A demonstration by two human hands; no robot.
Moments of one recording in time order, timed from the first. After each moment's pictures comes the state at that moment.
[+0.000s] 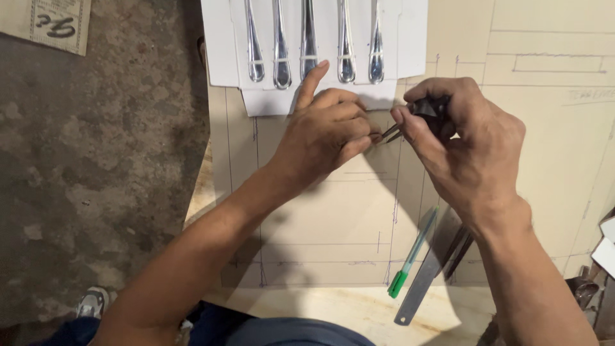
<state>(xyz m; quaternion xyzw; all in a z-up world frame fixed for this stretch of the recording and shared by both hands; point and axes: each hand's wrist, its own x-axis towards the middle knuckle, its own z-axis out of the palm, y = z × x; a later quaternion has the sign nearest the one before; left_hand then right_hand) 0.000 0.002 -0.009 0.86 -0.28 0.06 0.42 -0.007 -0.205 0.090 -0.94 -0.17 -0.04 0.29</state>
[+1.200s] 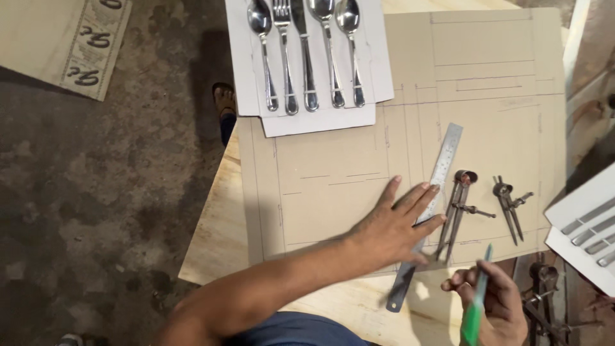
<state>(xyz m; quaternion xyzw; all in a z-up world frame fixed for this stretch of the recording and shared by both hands) -0.122 -0.109 0.040 0.87 -0.46 -0.08 0.16 -0.285 -0.308 0.052 -0.72 0.15 -0.10 0.67</state>
